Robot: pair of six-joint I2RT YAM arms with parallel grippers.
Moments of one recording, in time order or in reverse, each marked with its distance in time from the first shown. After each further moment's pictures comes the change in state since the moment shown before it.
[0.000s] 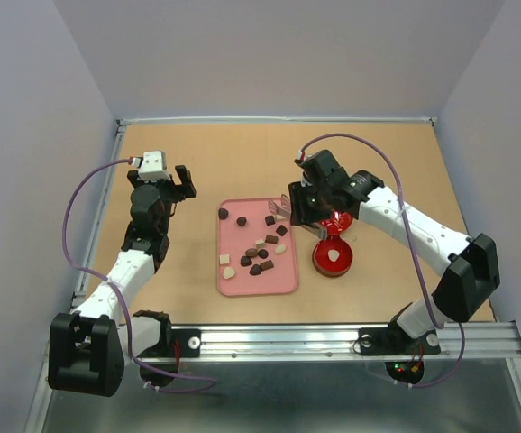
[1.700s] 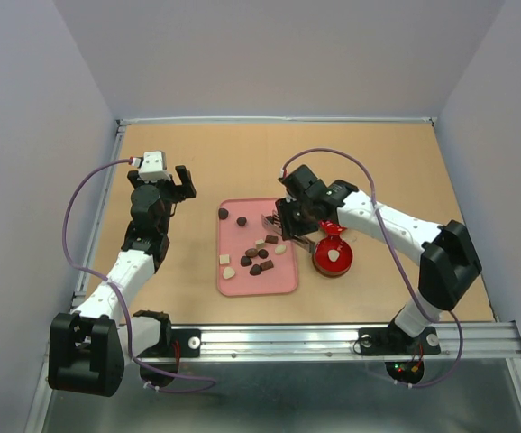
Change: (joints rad) left arm 0.000 0.000 0.000 -0.007 0.001 0.000; right arm 0.069 0.114 -0.048 0.055 -0.005 0.000
